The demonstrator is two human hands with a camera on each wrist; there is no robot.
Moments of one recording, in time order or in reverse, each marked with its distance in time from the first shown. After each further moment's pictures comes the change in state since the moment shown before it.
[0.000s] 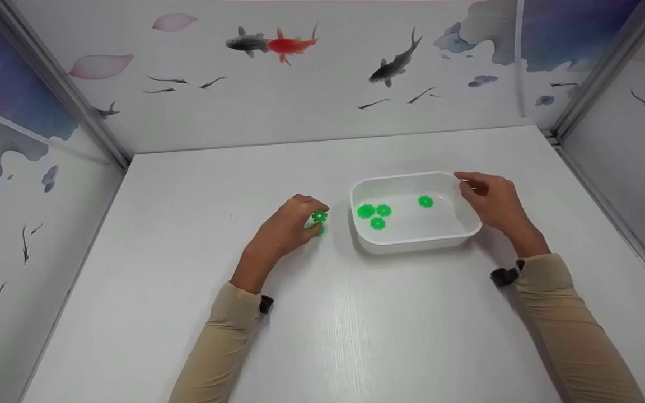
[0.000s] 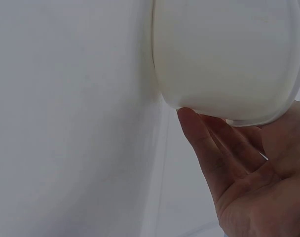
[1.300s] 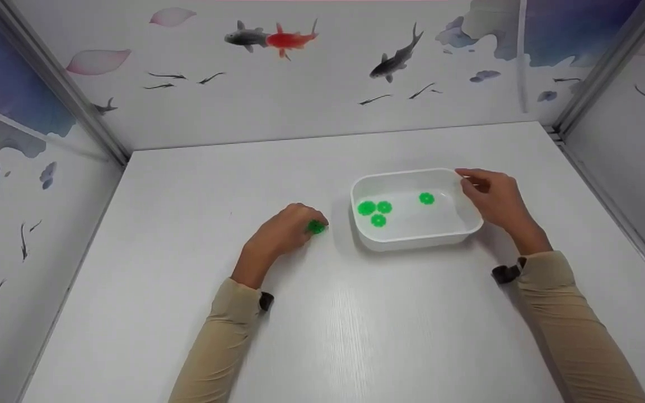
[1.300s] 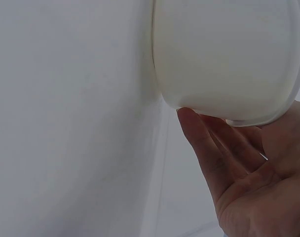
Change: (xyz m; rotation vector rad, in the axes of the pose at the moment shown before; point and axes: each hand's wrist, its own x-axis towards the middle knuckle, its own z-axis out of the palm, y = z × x) left_hand -0.002 -0.015 0.008 -0.067 -0.215 -0.091; right_hand -0.001 0.001 0.001 0.020 0.008 0.002
